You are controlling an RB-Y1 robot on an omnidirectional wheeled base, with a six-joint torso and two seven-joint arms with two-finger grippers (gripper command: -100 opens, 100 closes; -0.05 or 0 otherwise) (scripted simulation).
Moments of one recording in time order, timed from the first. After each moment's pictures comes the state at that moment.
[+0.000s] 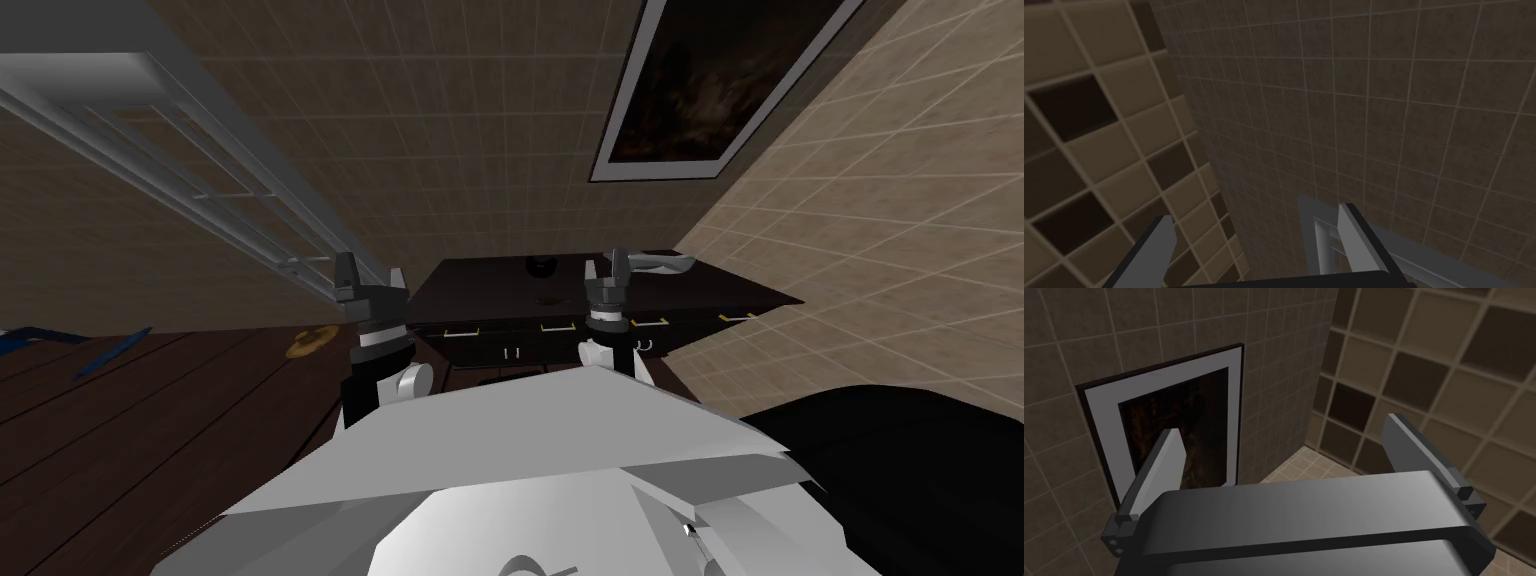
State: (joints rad) left arm 0.45 -0.01 -0.07 -2.38 0.00 -0.37 -0.01; right arm 0.46 -0.05 -0.06 -2.21 0.01 -0.65 0.01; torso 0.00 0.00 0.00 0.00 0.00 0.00
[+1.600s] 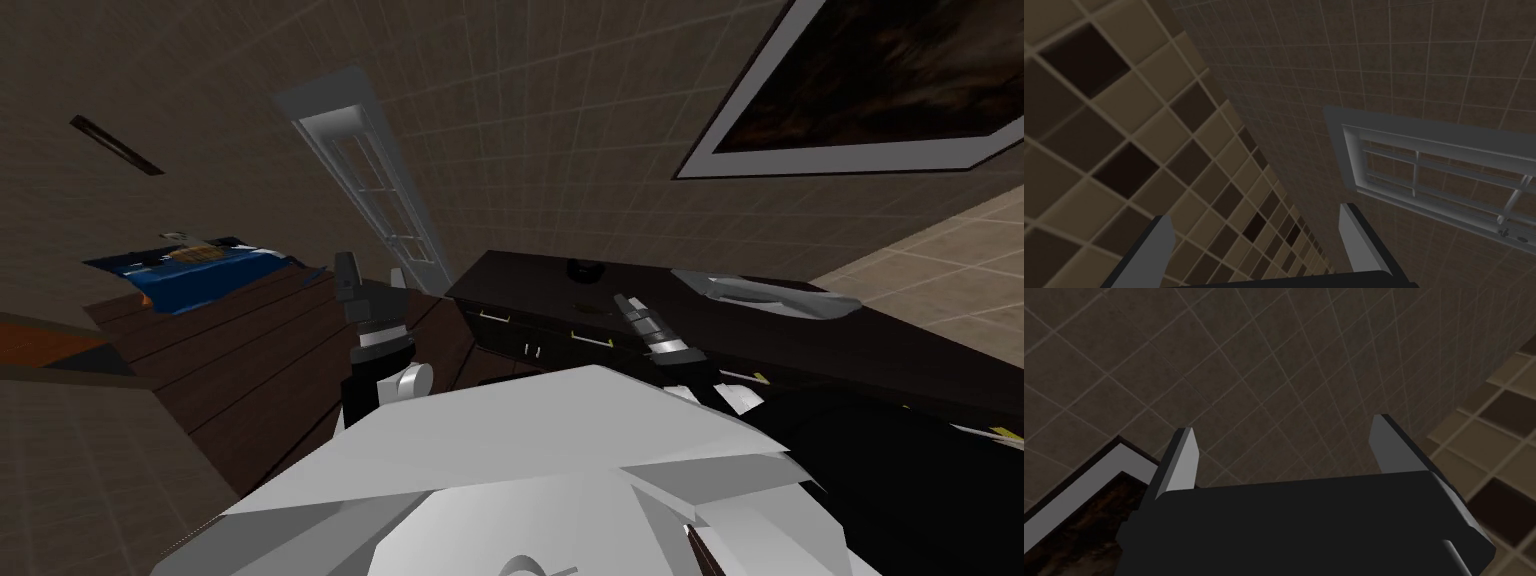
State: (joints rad) left arm 0.45 -0.01 -0.07 -2.38 0.00 -0.37 -0.01; right arm 0.81 -0.38 -0.41 -2.07 0.25 -0.53 0.21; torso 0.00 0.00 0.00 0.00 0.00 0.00
